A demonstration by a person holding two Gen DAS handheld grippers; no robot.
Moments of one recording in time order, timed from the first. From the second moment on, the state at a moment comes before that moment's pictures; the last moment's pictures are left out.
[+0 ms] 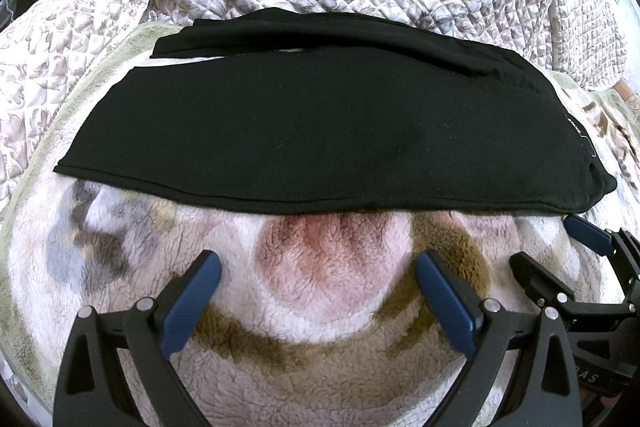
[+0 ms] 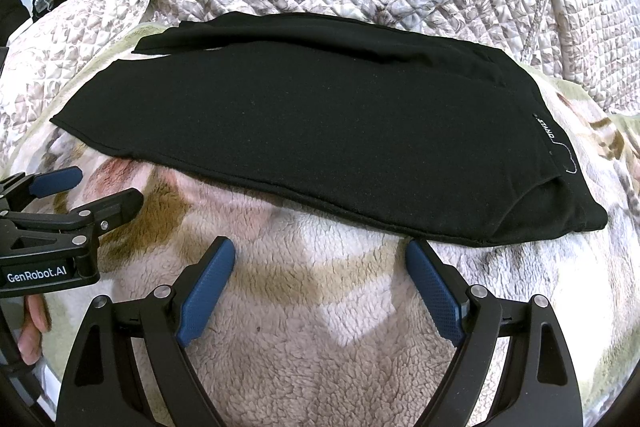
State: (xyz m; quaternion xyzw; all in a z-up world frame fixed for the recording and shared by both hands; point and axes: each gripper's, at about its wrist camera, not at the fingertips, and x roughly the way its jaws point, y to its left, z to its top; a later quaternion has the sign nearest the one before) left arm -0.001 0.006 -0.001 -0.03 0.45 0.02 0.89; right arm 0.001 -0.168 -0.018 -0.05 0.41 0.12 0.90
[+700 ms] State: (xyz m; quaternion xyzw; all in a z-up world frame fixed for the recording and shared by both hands) left arm -0.001 0.002 0.000 -0.03 0.45 0.02 0.89; right arm 0.000 -0.168 -0.018 -0.05 0.41 0.12 0.90
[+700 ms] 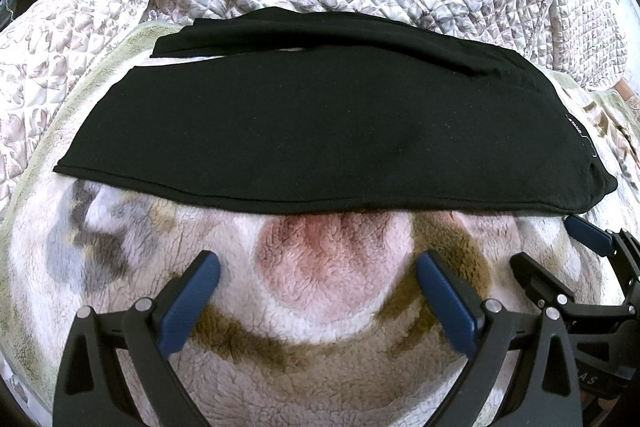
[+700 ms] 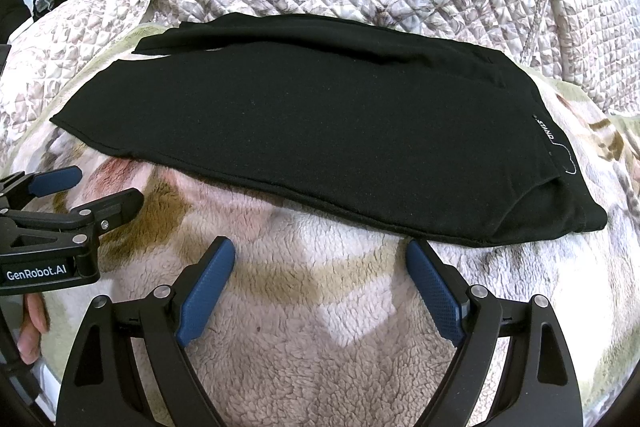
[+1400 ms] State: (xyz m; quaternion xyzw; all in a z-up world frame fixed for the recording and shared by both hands) left arm -0.001 0.005 -0.001 -0.03 0.45 0.02 0.89; right arm 0.001 -0.168 -0.018 -0.05 0.41 0.12 0.90
